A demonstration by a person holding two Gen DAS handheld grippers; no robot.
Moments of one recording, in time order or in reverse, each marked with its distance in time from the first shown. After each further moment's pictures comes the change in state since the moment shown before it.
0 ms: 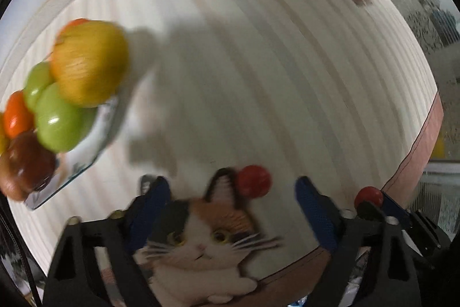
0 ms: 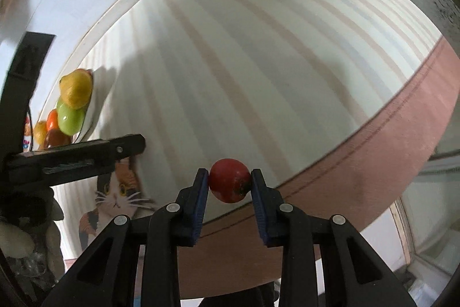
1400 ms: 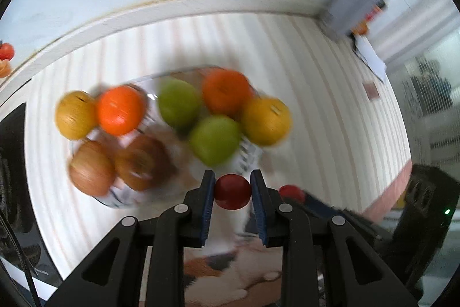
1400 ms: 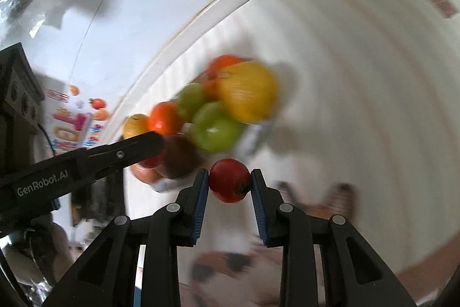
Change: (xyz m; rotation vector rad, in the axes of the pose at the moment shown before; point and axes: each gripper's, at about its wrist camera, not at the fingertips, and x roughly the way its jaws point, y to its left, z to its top) left arm -0.122 0.168 -0.019 -0.260 -0.178 -0.102; right arm 0.031 0.191 0.040 -0.130 0.090 0.398
